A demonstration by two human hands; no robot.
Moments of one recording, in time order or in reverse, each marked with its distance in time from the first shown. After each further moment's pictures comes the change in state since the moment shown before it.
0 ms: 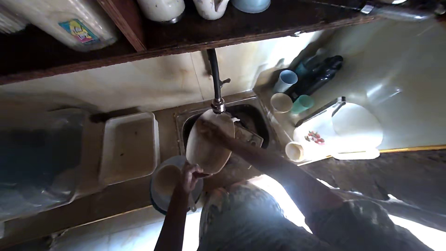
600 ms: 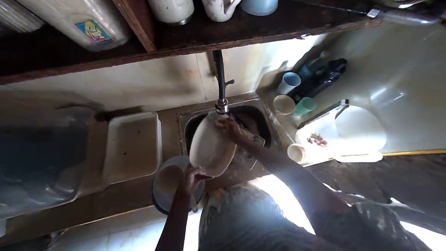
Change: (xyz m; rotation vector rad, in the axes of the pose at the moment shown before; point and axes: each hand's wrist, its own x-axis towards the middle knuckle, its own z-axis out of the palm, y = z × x) left_hand -0.002 -0.002 -0.008 -0.006 -0.023 -0.008; right_hand -0.010 0.002 -0.037 -0.095 0.006 0.314
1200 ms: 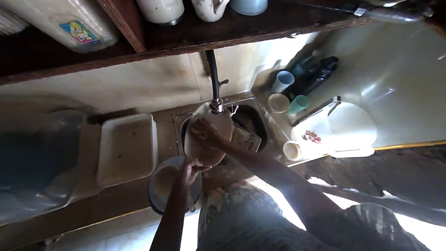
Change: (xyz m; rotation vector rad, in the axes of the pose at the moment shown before) left_hand 0.028 0.003 0.005 -0.041 -0.004 0.001; right_hand 0.005 -0.045 0.040 0.001 -0.076 -0.284
